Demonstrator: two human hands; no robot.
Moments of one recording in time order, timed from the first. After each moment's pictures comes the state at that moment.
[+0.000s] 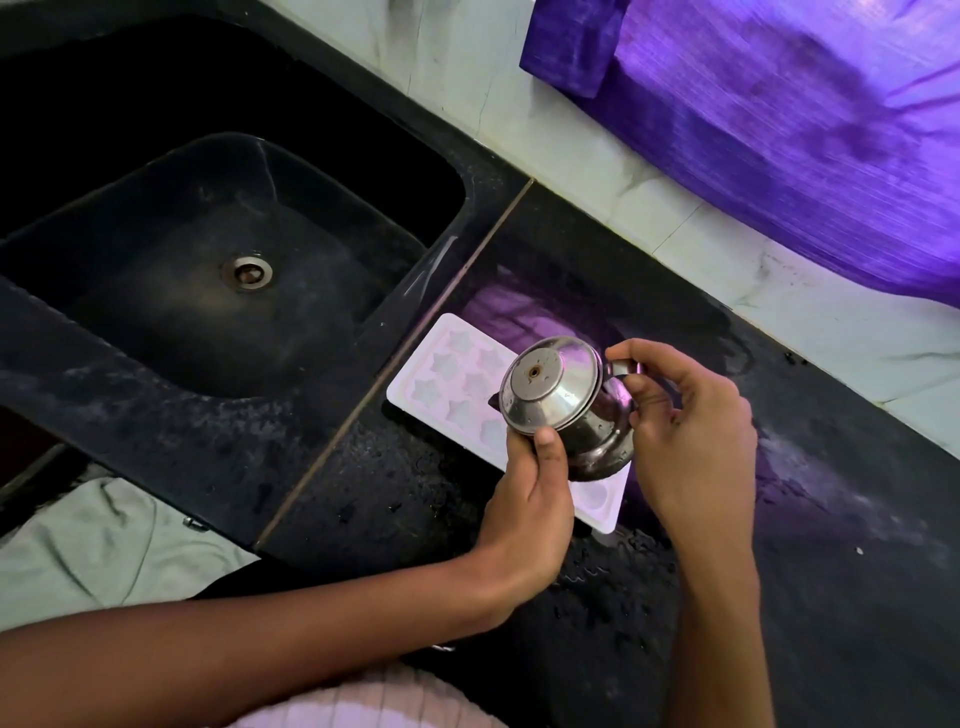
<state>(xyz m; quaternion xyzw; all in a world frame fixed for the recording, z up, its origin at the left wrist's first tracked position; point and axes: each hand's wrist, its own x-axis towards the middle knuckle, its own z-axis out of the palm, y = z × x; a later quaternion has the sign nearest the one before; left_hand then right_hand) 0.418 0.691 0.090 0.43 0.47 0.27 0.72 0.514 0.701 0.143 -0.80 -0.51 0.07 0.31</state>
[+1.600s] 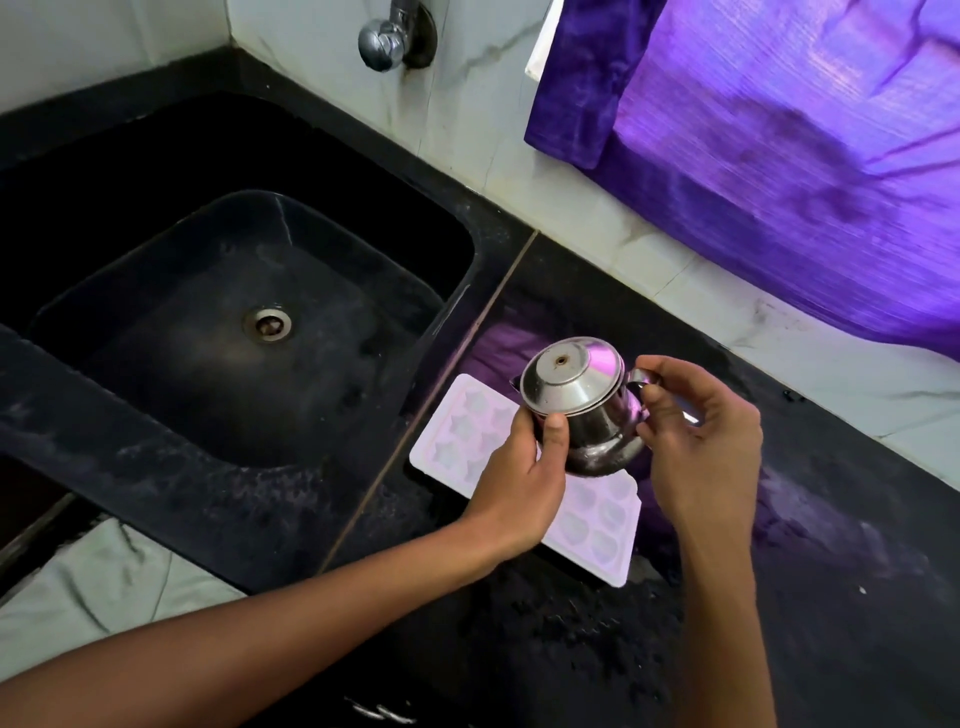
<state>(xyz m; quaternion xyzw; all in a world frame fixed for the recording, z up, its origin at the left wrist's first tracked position) 0.396 0.755 0.106 0.53 0.42 0.30 0.68 0.513 0.738 0.159 -0.77 -0.46 0.11 0.43</state>
